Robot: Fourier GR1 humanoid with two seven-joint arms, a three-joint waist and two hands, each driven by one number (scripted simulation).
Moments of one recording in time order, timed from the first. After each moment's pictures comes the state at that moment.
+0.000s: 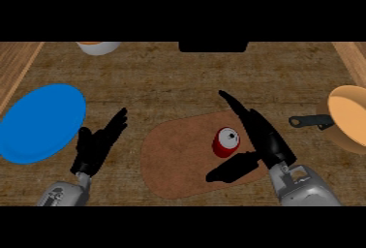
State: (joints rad) left arm -0.13 0.28 -0.26 -1.33 0.19 0.01 0.11; right arm -0.35 -0.27 0.45 -1.74 0.16 -0.03 0.71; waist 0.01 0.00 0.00
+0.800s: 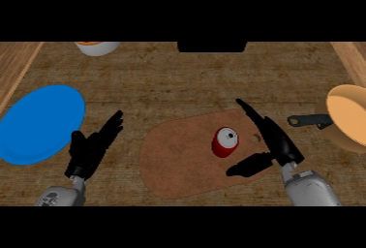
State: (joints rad) left arm -0.09 0.24 -0.17 -1.35 0.14 -0.07 0.11; right arm -0.21 -0.24 0.29 -1.53 0.21 0.08 0.34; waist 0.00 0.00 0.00
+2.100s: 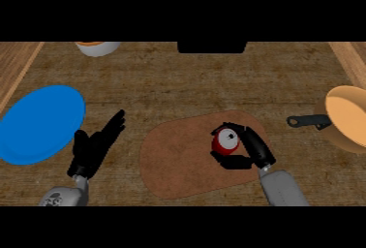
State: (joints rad) left arm -0.09 0.18 -0.12 -1.37 0.05 -0.11 0.15; right arm -0.24 -0.06 0.17 -1.08 0.16 0.14 -0.16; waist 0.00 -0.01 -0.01
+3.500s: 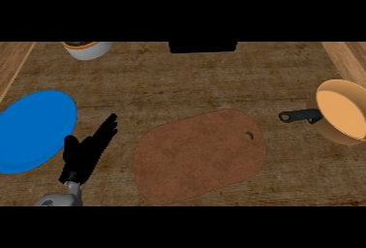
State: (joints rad) left arm -0.04 0.17 -0.07 -1.39 0.04 -0.12 0.14; right arm 0.35 -0.43 -0.56 -1.20 -0.20 -0.08 -0.53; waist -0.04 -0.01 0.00
